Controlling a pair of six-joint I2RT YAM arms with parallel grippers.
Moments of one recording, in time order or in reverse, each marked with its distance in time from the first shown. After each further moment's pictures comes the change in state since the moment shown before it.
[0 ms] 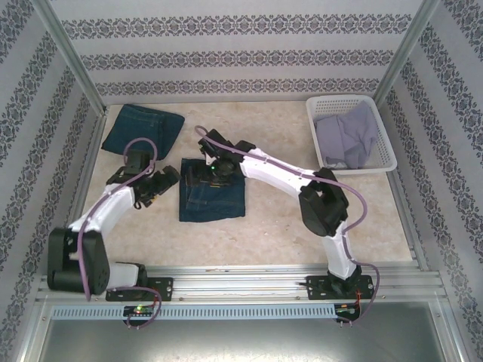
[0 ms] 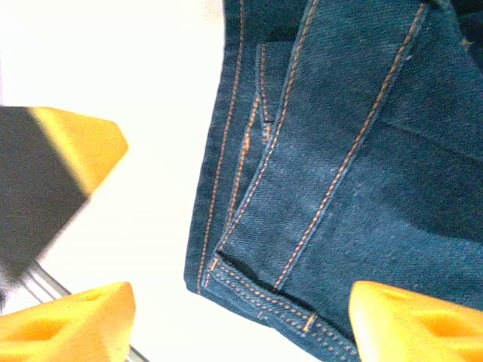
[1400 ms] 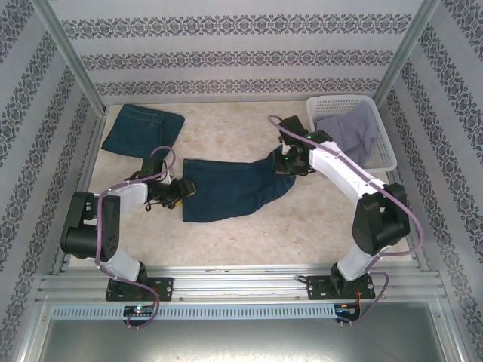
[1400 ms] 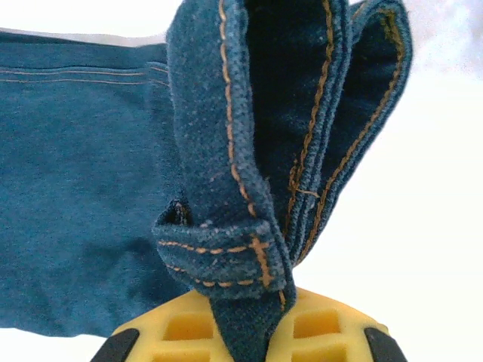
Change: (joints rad) left arm -0.040 0.314 -0.071 0.283 0.381 0.081; right arm -0.380 -0.370 -0.322 -0.262 0.277 -0.342
